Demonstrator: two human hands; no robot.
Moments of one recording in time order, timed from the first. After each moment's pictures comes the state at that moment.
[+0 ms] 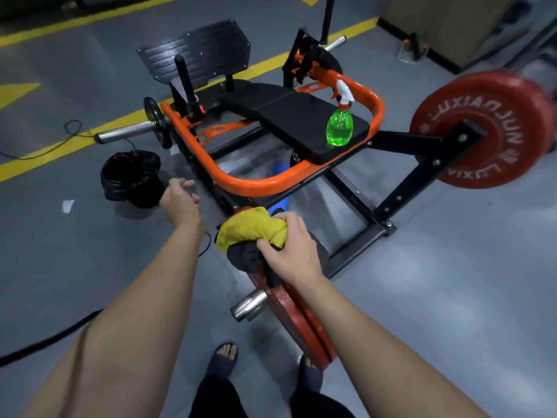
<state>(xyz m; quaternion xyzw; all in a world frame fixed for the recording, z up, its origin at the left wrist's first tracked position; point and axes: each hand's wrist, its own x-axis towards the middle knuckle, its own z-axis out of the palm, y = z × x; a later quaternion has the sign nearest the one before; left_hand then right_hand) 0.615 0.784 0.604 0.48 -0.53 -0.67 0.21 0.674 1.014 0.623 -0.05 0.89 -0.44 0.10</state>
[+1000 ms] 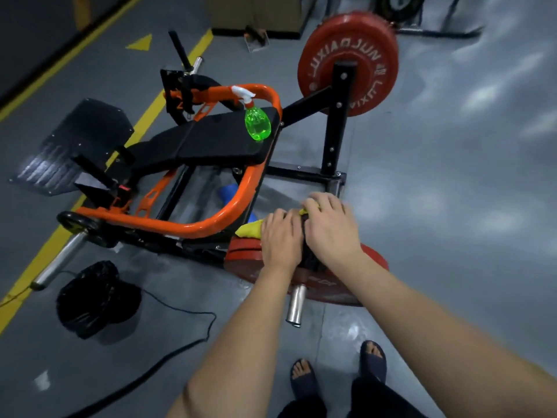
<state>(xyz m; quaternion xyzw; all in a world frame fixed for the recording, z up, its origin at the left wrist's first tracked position) 0.655 0.891 0.575 -0.25 -0.94 -0.23 -0.01 0.713 0.998 0.632 0.14 0.97 -0.15 -0.12</state>
